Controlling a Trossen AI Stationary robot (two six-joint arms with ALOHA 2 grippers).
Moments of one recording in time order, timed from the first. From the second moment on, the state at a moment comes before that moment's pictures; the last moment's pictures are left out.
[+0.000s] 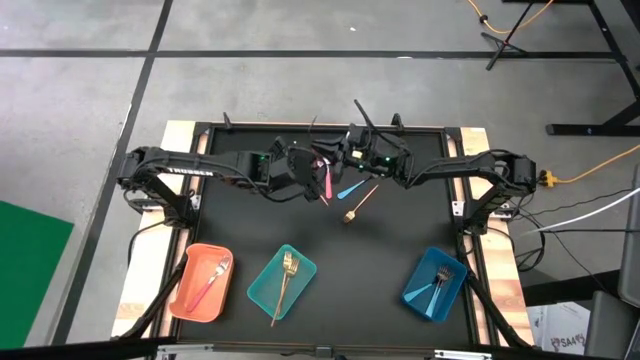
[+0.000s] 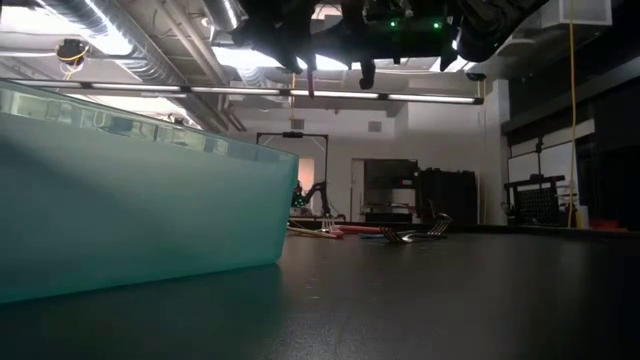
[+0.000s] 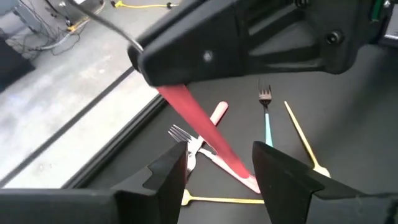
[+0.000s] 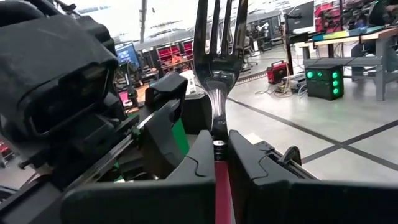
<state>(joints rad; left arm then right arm) 0.02 1.57 1.42 -0.64 -0.66 -0.36 -0.23 1.61 0.98 0.74 0.01 0.25</state>
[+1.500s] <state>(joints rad) 0.04 1.49 1.43 -0.54 -0.74 -0.43 -0.23 1.61 0.98 0.92 -0.08 0.33</state>
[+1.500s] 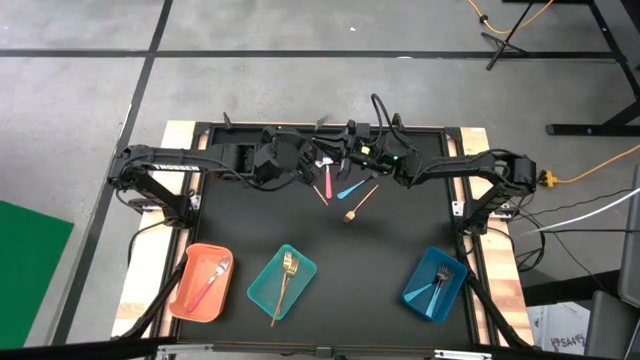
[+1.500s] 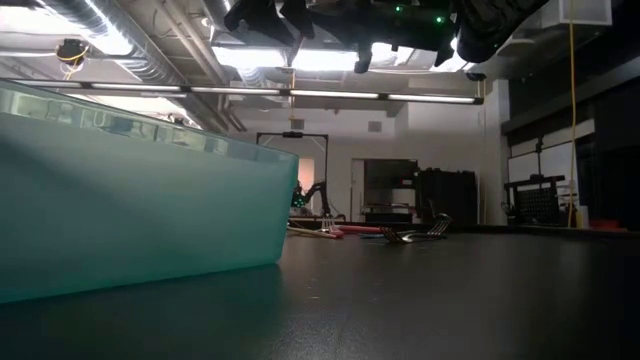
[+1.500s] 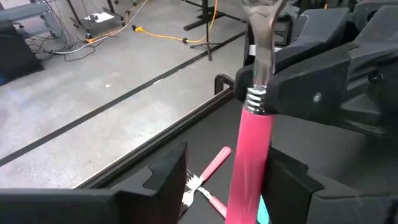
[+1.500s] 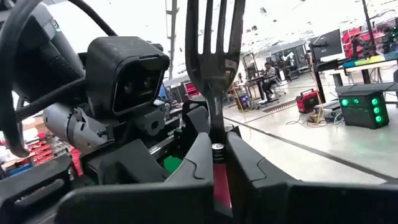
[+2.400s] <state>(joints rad) 0.04 1.49 1.42 -0.54 -0.74 -0.43 -0.23 1.61 0.98 0.92 -0.08 0.34</state>
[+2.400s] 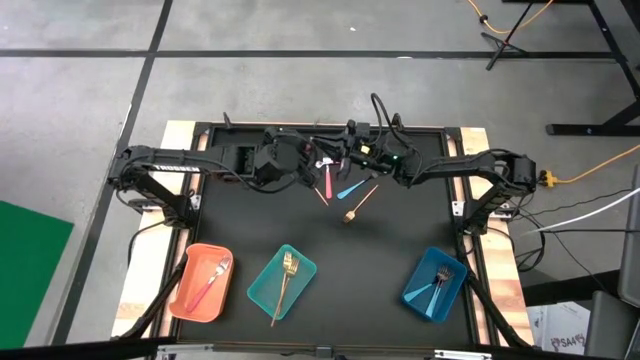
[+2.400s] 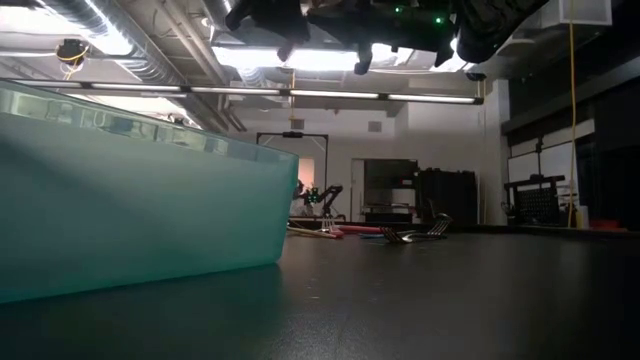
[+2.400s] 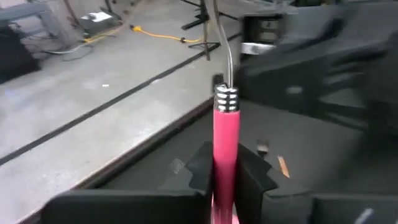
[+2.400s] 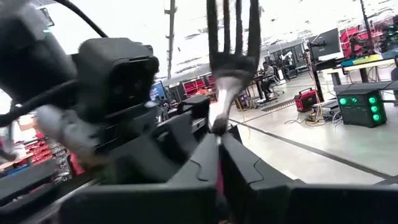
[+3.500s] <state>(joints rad) 0.00 1.39 1.42 -0.67 -0.70 -0.50 -0.28 1.61 0.98 0.87 -0.23 0.34</state>
